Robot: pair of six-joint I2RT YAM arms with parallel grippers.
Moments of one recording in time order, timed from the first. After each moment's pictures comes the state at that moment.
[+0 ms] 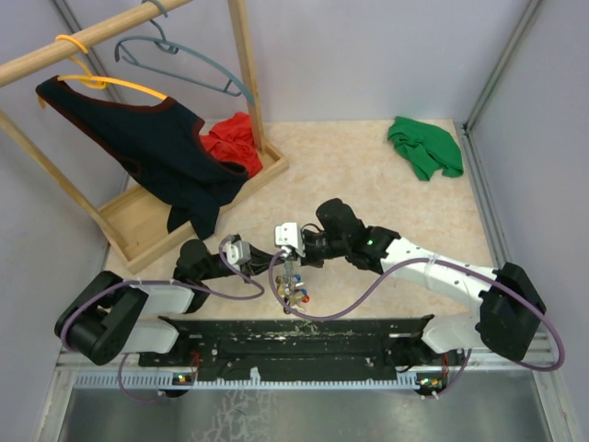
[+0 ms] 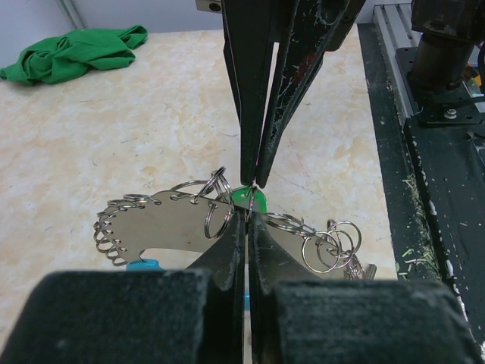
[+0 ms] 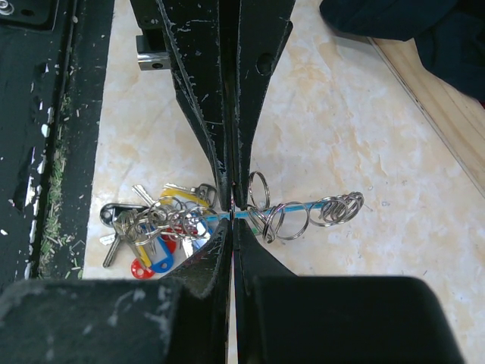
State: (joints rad) left arm -0.53 1.32 0.17 1.23 0.86 0.09; right arm 0.89 1.29 0.90 -0.22 -0.49 -0.61
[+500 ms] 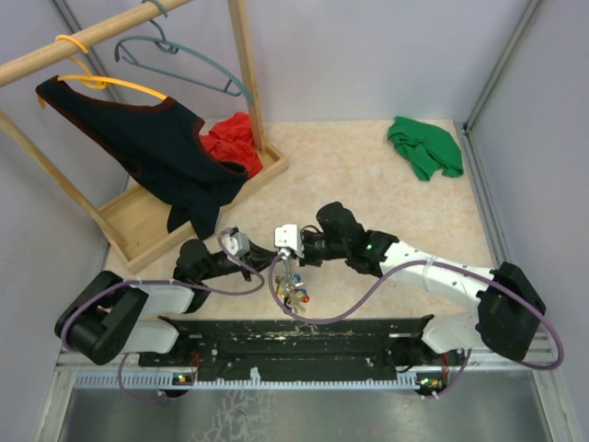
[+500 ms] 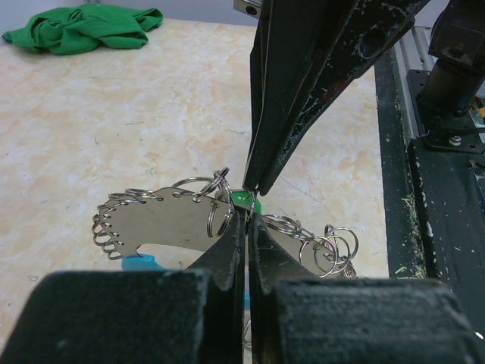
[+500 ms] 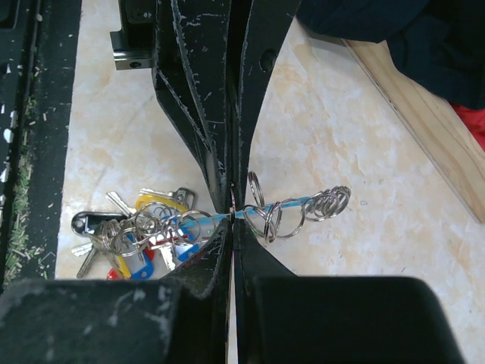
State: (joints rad) left arm -0.53 1.32 0.17 1.23 0.80 -0.03; right arm 0.91 1.29 0.86 -0.13 -0.43 -0.62
